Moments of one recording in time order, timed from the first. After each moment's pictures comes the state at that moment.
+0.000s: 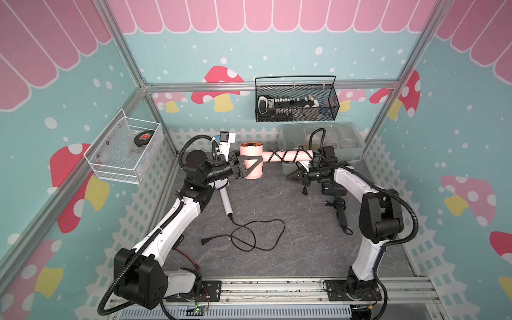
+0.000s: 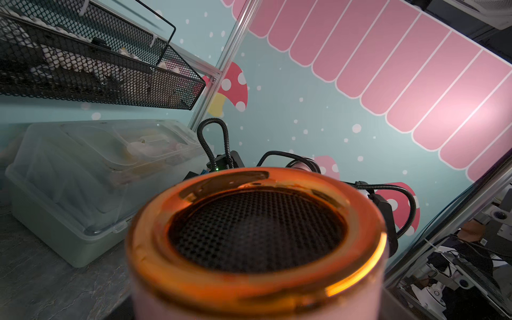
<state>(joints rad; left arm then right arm) -0.27 1.32 1.10 0.41 0.91 -0.68 0.19 1.88 1.47 -0.52 -1.06 -0.43</state>
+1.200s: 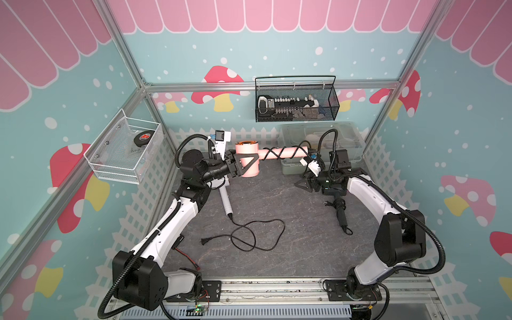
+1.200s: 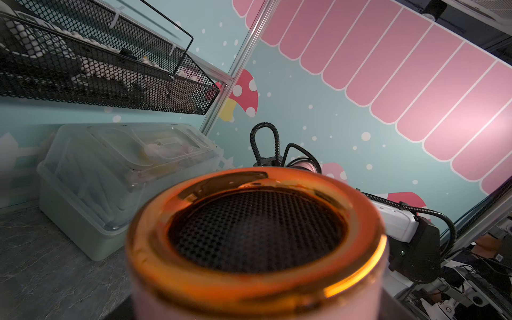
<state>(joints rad) -0.24 1.30 1.11 0.39 0.89 -0.68 0.16 1.62 1.30 -0.56 -0.79 -0.48</state>
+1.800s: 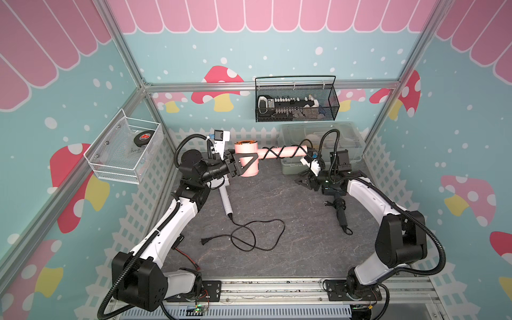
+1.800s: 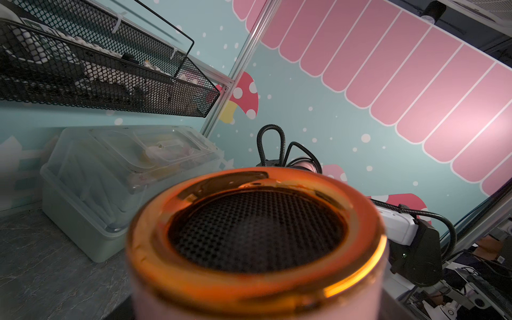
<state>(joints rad) -0.24 1.29 1.11 0.39 0.89 -0.69 0.16 1.61 1.25 -0.41 -0.84 -0.48</state>
